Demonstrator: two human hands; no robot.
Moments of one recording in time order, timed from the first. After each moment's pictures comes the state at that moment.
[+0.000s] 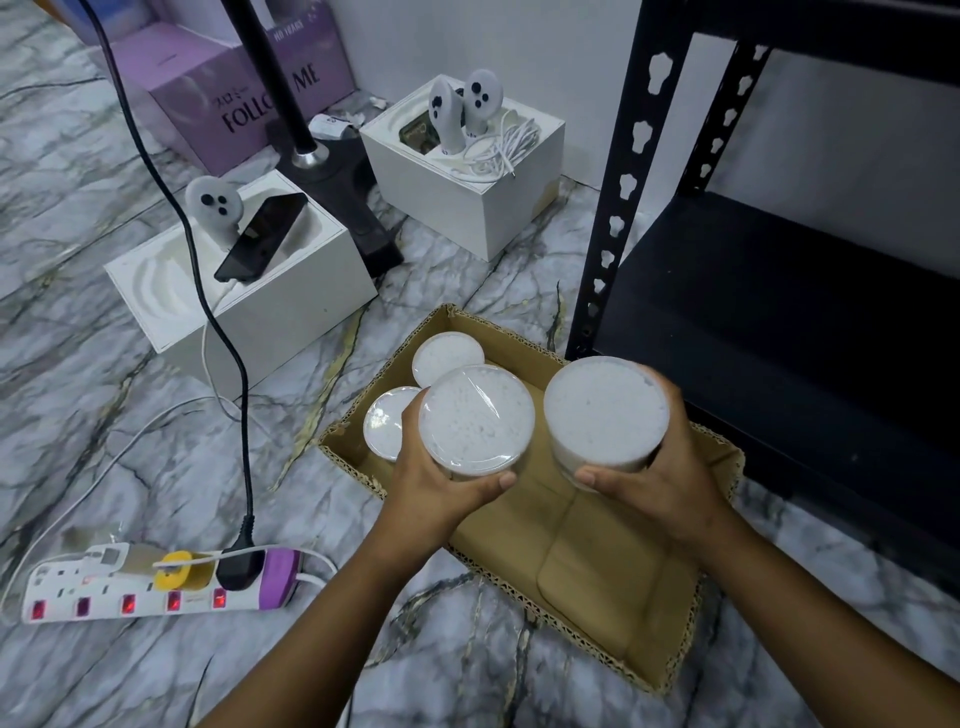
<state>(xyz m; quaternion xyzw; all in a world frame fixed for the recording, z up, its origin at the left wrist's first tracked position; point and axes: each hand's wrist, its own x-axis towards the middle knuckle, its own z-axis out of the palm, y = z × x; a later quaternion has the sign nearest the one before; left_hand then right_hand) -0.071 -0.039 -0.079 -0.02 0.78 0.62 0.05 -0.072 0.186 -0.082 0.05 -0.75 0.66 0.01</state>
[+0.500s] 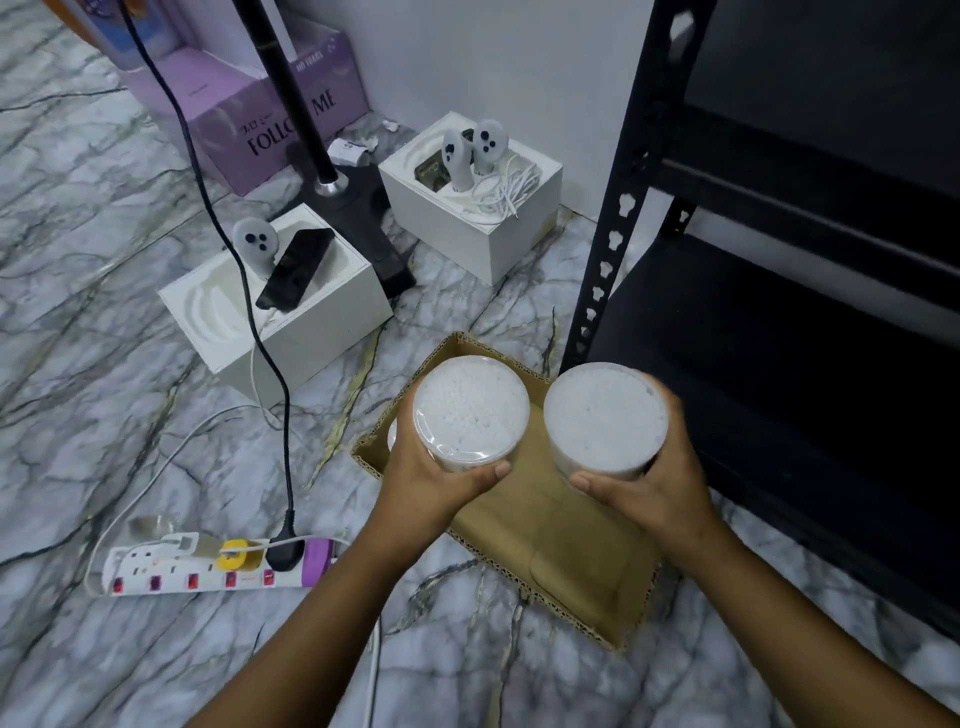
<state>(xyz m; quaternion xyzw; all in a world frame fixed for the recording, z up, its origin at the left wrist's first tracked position) -0.065 -0.043 0.029 -0.03 0.77 0.64 0.04 -0.055 0.177 0.018 0.00 -0.77 0.64 0.02</state>
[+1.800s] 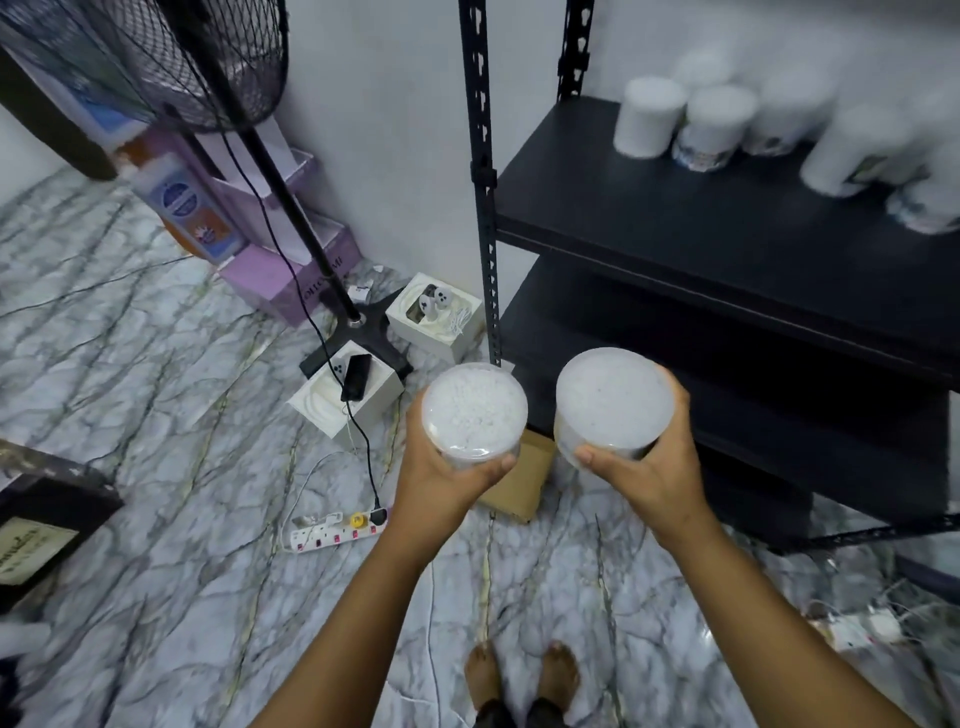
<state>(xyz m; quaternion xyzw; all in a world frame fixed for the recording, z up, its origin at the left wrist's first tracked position) 0.145 -0.005 0.646 0.02 0.75 0.66 0.06 0.181 0.198 0.646 -0.08 -0.72 0.67 0.13</state>
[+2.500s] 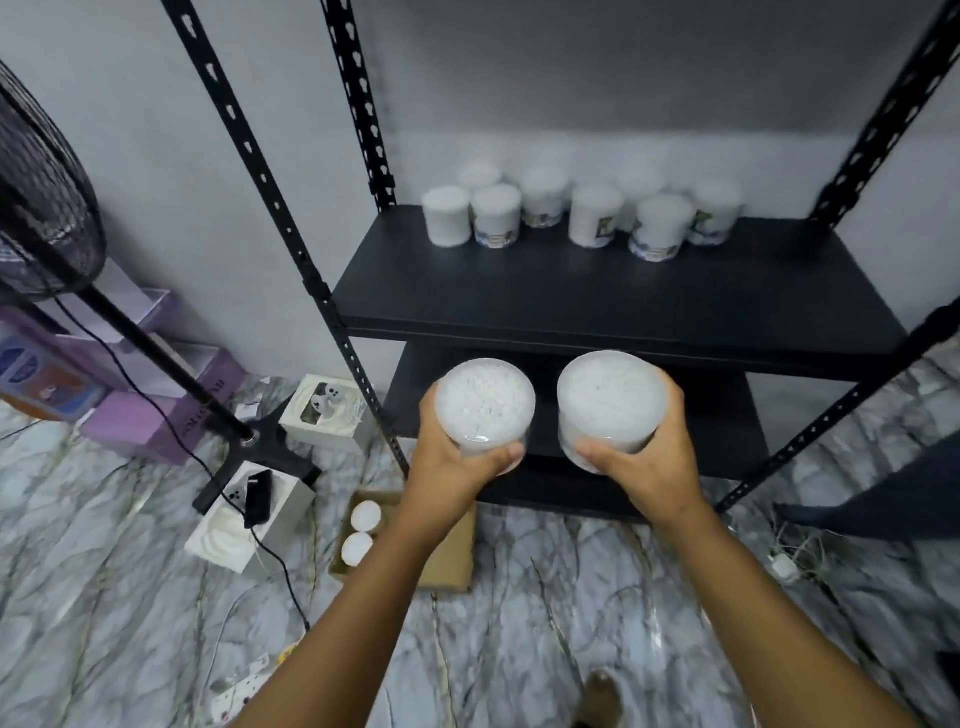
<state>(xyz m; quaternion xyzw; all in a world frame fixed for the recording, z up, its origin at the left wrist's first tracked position) 0.148 0.132 0.704 0.21 0.71 0.65 0.16 0.255 0.306 0.711 -0.18 -0.72 0.61 0.28</state>
